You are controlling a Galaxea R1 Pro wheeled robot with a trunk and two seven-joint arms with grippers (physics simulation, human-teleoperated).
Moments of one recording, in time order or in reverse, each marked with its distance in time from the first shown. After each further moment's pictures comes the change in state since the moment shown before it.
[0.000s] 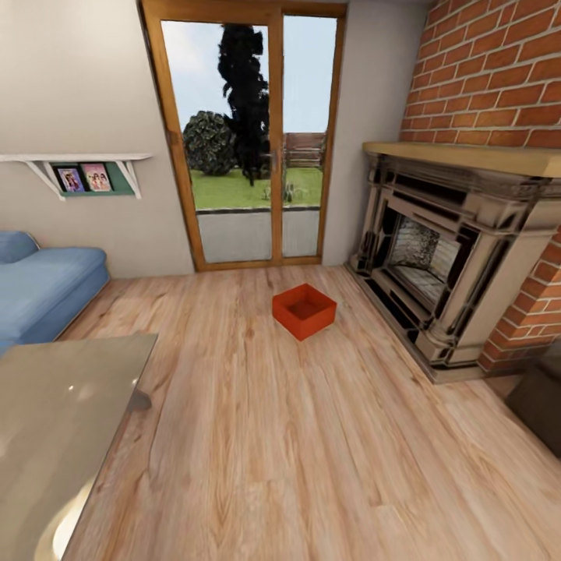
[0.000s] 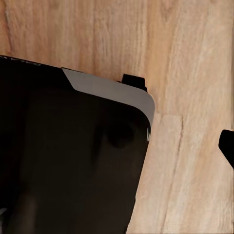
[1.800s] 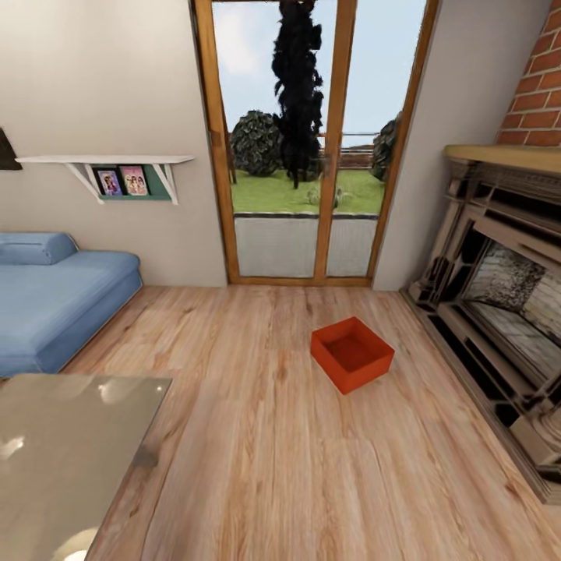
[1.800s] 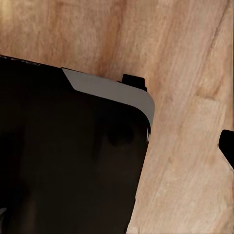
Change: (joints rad) left arm 0.000 0.001 0.000 0.000 0.000 0.000 0.000; right arm 0.000 0.000 0.000 0.000 0.000 0.000 0.000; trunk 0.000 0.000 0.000
